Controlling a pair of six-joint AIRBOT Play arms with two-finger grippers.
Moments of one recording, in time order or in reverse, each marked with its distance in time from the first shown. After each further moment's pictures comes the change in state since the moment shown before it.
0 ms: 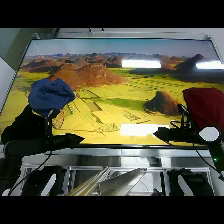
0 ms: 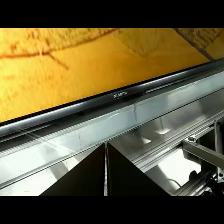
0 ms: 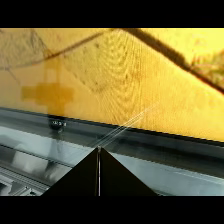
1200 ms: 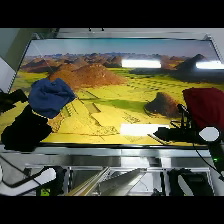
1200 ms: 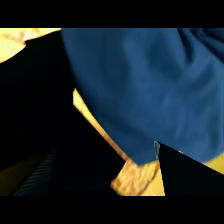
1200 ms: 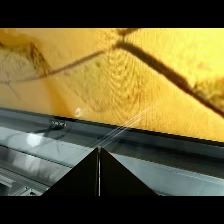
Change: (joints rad) left arm 0.582 -0.894 0.833 0.621 -0.064 -0.061; right arm 0.000 0.000 0.000 -0.001 -0.001 0.000
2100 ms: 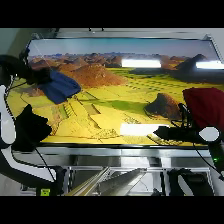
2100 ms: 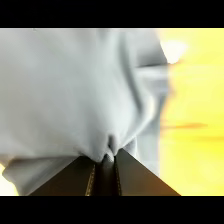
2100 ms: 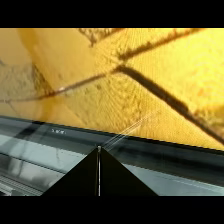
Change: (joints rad) left arm -0.234 -0.344 0.496 -0.356 0.169 0.105; right arm 0.000 -0.002 0.000 0.000 -0.031 0.000
